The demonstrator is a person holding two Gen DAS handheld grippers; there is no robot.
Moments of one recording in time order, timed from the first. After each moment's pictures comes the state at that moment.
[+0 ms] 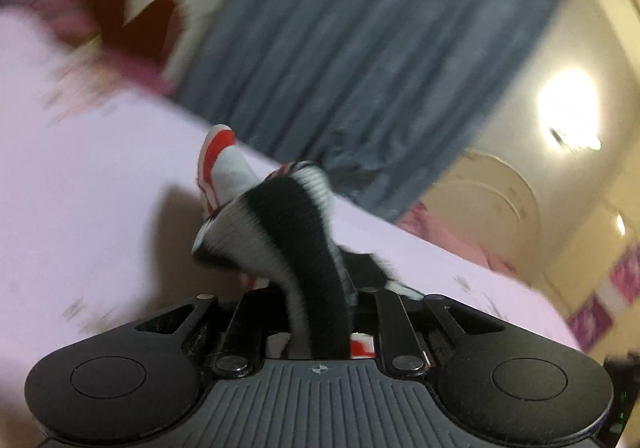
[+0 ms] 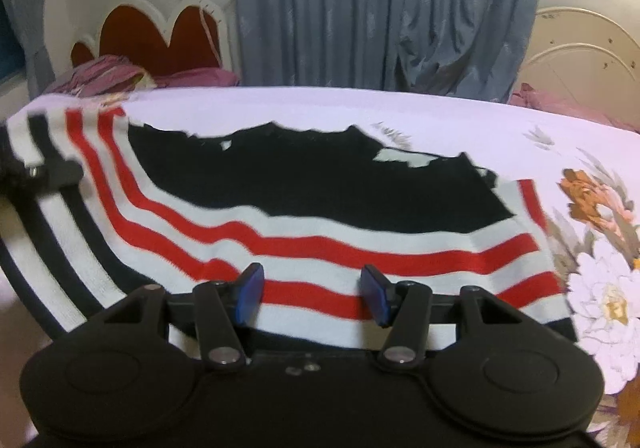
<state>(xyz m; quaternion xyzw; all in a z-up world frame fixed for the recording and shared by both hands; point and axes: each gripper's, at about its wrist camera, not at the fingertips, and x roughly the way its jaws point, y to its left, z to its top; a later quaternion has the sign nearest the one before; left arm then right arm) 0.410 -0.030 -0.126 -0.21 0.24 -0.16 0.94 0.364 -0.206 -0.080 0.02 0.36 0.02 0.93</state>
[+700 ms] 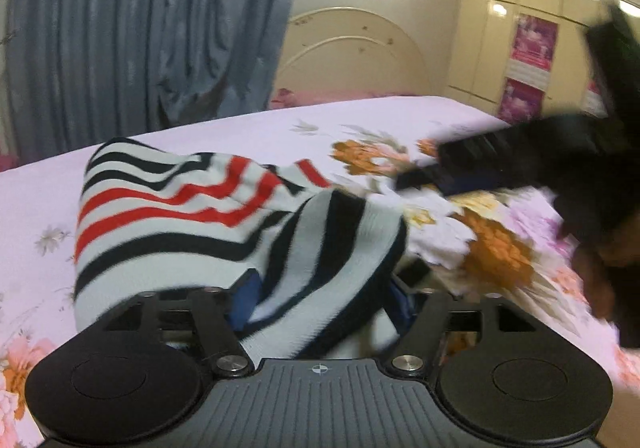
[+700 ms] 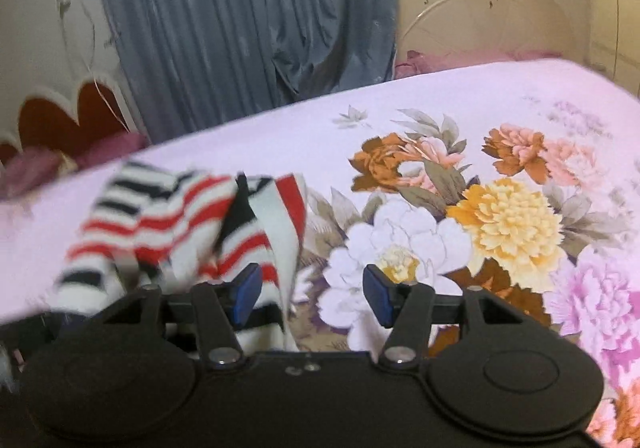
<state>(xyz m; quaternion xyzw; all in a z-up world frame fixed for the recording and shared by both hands) 0.354 -0.209 -0.132 0.07 0.27 -0.35 0.89 0.303 -0.372 -0.045 0.15 0.33 -0.08 0.93</state>
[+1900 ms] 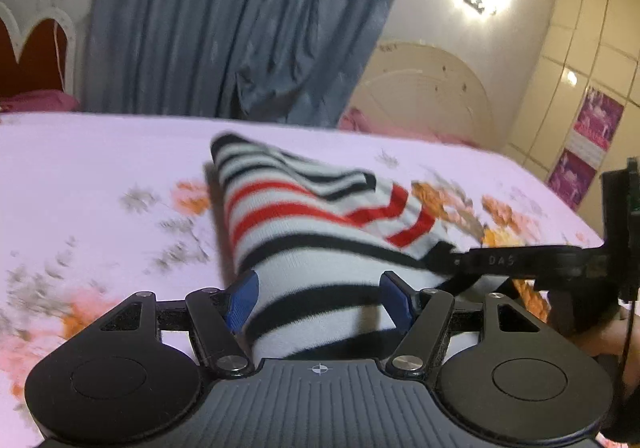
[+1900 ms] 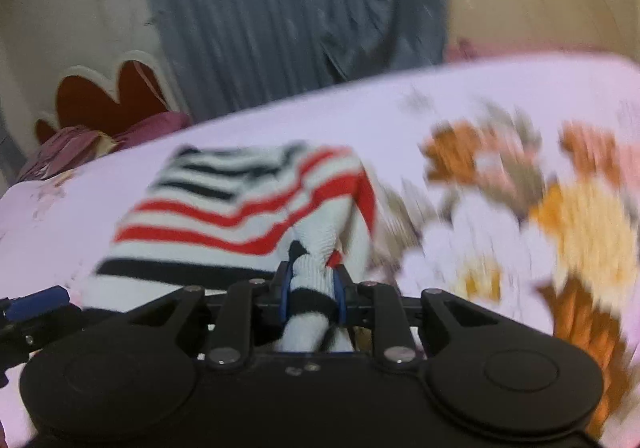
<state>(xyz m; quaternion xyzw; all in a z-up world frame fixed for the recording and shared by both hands) 0.380 -0.155 -0.140 -0.04 0.30 -0.25 0.92 0.336 -0.350 -0.079 0.15 0.36 -0.03 0.92</state>
